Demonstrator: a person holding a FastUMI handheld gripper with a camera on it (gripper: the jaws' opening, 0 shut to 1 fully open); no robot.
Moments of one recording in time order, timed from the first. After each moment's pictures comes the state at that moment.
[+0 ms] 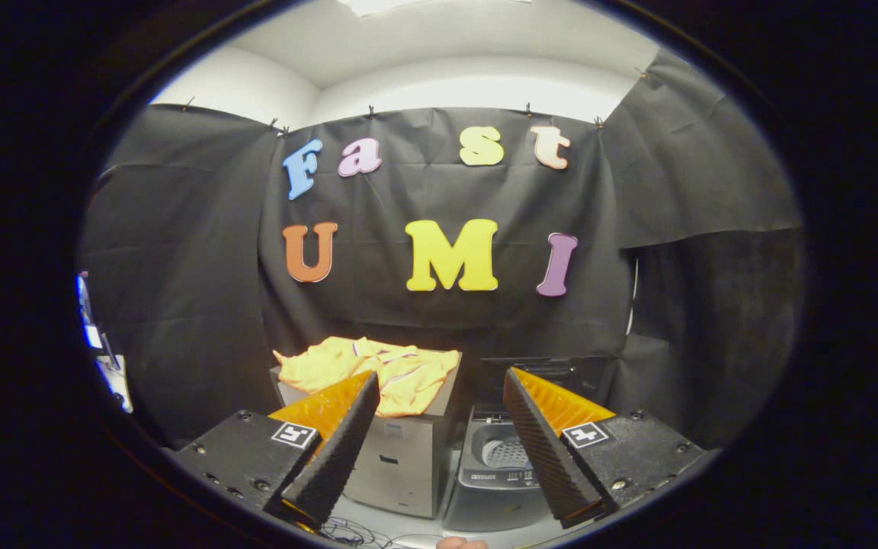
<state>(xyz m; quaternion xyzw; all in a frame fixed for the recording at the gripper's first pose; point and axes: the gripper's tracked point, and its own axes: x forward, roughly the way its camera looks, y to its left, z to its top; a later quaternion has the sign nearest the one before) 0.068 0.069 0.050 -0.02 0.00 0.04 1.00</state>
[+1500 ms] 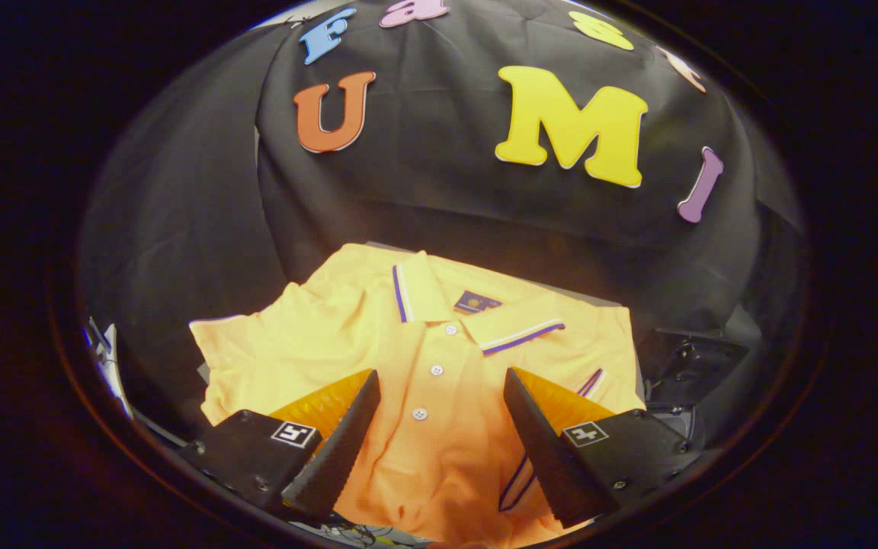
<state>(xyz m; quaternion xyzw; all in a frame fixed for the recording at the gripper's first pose) 0.392 0.239 -0.089 -0.09 0.27 0.10 0.95</state>
